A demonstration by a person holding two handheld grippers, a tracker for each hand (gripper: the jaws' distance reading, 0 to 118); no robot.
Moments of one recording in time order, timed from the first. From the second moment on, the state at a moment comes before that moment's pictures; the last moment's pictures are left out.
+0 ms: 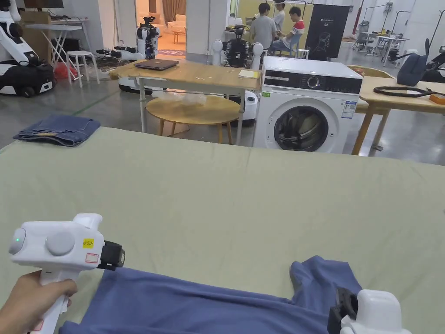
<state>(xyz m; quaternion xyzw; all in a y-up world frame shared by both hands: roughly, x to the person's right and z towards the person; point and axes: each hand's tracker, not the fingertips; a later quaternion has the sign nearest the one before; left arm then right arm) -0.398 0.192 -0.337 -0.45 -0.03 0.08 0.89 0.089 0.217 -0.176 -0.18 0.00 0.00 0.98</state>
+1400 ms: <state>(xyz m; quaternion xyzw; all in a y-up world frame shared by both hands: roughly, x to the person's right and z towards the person) -0.388 0.177 -0.308 -0.44 0.00 0.05 0.90 0.208 0.147 -0.398 -0.52 -0.03 0.00 0.86</state>
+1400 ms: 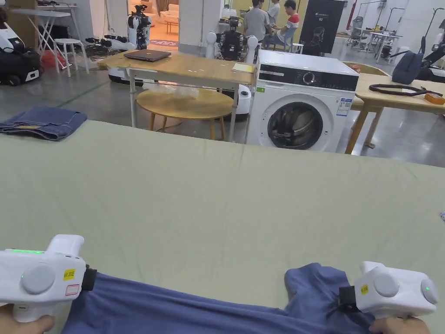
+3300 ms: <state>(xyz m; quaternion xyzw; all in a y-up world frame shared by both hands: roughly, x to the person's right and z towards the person) -0.387 0.164 -0.100 -0.38 -0.02 0.03 0.93 0.209 0.198 -0.094 -0.39 -0.06 0.07 0.92</state>
